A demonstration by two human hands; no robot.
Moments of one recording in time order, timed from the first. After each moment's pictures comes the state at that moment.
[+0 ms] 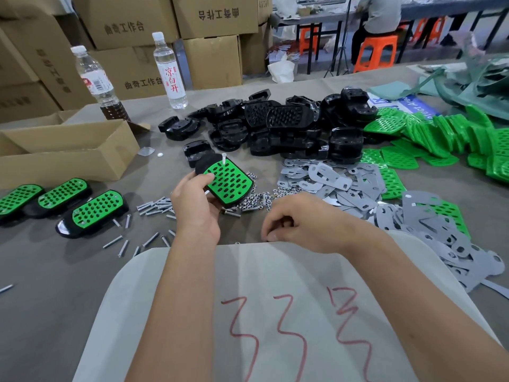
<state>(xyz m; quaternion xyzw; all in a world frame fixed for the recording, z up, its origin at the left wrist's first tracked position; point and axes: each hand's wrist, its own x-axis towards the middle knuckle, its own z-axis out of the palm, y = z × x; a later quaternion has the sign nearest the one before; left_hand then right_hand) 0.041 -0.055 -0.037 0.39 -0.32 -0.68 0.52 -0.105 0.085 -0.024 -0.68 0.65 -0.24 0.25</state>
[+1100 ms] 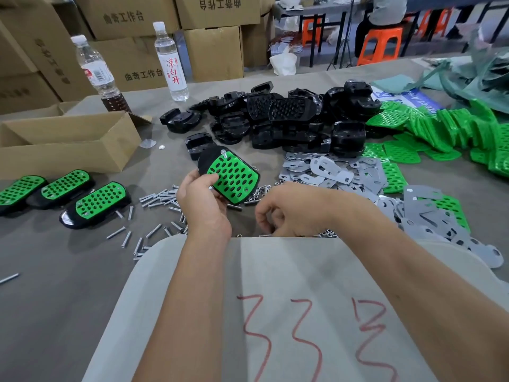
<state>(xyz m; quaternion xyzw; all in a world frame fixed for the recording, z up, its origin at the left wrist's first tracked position) 0.034 -0.039 -0.041 0.36 -0.28 -0.68 0.57 -0.097 0.060 -0.007 -0.70 0.66 -0.07 0.26</state>
